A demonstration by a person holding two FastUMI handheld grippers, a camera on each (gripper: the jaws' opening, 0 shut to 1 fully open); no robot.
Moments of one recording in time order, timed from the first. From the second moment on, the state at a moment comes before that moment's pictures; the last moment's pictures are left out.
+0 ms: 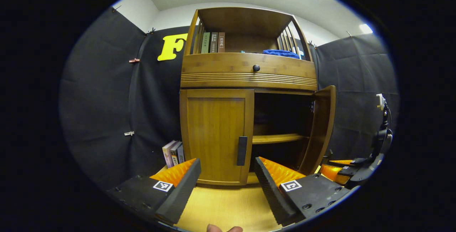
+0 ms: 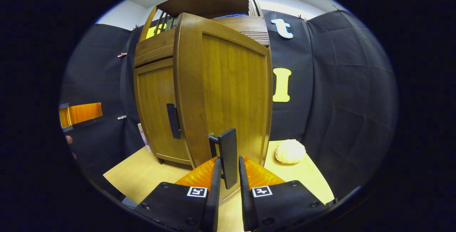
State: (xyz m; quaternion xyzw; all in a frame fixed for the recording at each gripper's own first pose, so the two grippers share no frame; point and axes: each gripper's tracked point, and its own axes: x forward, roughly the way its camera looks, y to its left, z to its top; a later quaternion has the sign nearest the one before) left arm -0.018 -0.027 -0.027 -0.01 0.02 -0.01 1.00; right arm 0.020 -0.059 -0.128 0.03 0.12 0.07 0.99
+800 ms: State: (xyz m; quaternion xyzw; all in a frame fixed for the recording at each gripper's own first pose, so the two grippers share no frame) left arm -0.009 -0.020 -0.031 -0.02 0.02 0.00 1.00; right arm 0.017 -0.131 -0.144 0.06 0.13 0.02 0.99
